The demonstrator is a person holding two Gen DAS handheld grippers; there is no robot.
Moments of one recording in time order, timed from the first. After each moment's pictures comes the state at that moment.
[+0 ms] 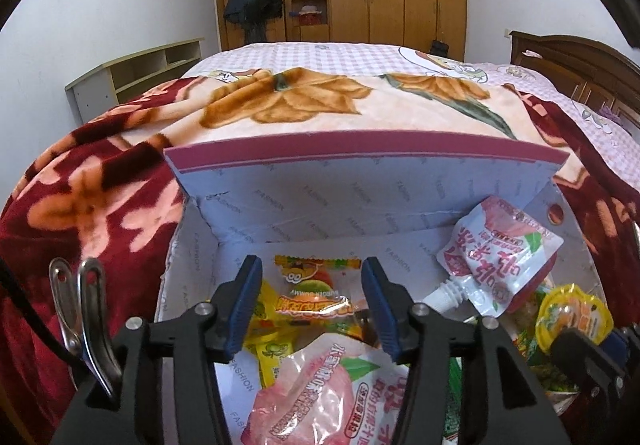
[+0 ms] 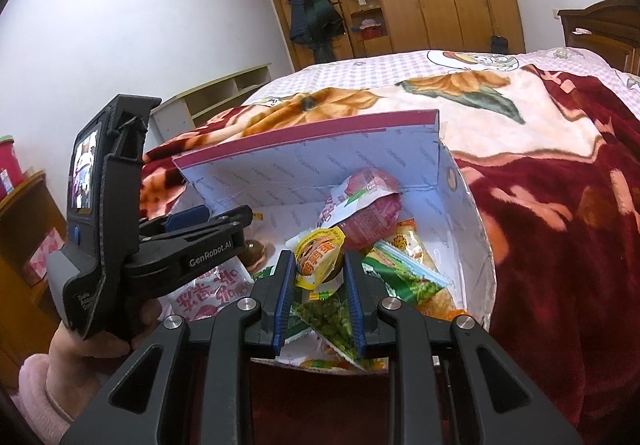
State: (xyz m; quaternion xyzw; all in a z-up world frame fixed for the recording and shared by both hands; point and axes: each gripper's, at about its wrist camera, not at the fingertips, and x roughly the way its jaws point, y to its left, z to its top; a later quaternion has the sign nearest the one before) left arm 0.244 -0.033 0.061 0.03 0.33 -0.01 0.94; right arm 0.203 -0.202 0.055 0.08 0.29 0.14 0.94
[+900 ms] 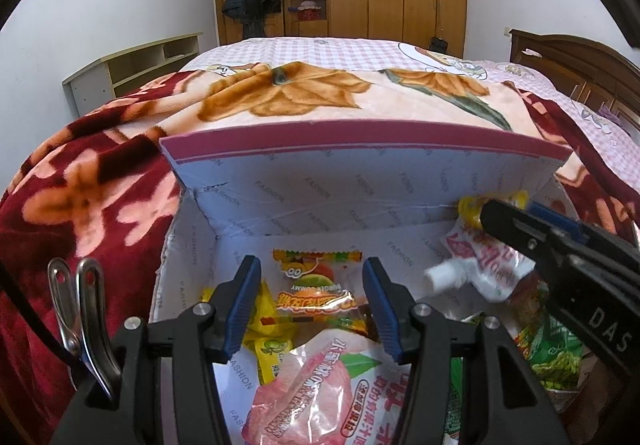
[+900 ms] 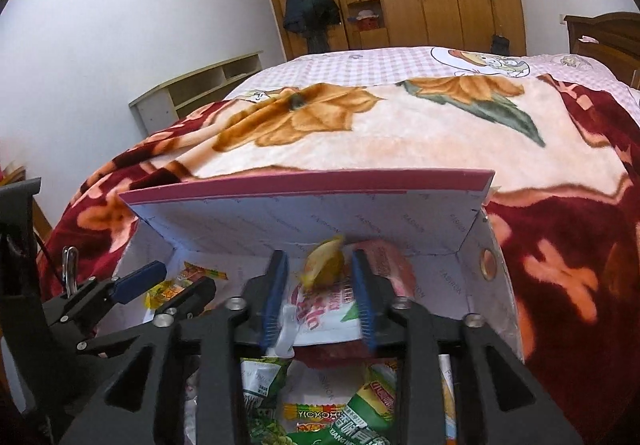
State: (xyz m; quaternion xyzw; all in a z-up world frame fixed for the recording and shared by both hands) left arm 0.245 -0.032 0.056 0.02 0.34 -0.01 0.94; right arm 0.286 -0.188 0.060 0.06 0.31 0.13 0.94
